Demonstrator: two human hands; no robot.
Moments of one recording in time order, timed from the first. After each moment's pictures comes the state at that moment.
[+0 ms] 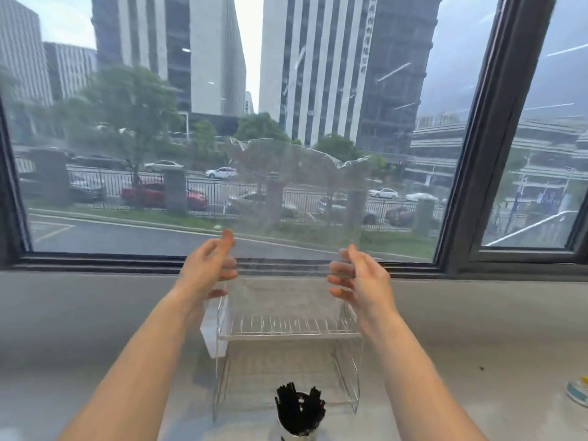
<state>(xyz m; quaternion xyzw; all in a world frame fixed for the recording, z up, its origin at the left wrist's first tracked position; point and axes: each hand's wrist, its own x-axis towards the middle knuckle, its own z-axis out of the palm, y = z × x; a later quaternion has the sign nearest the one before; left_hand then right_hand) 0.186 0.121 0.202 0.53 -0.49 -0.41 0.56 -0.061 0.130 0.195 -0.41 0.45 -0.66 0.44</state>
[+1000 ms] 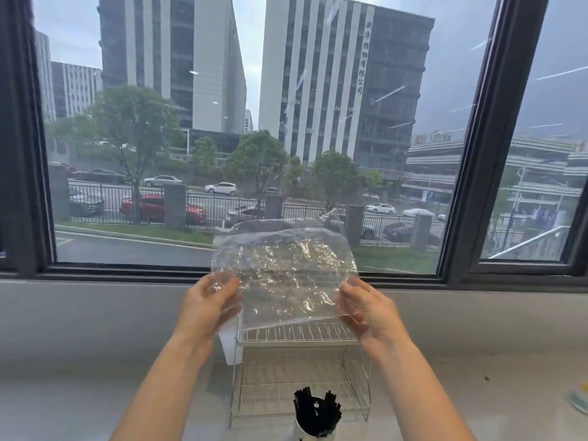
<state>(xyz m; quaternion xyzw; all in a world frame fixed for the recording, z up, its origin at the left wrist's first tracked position) 0.227 0.154 0.160 0.42 -0.38 -0.50 0.65 -0.030 0.174 0.181 -0.31 0.41 -0.66 0.55</state>
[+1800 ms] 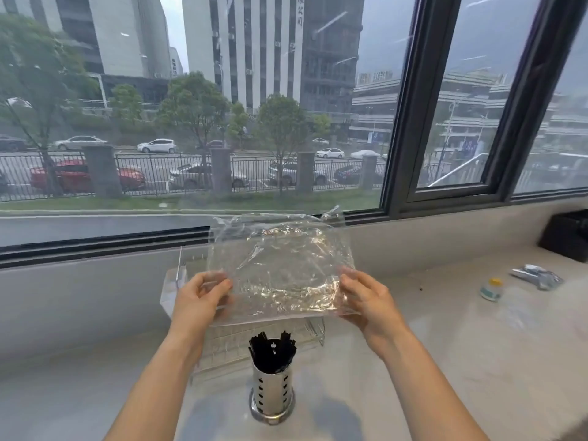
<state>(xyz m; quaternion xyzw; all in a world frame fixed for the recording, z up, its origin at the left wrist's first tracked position) 0.145 0.137 0.088 0.49 -0.49 -0.48 0.54 -0.118 0.201 0.095 -0.33 0.51 -0.64 0.47</state>
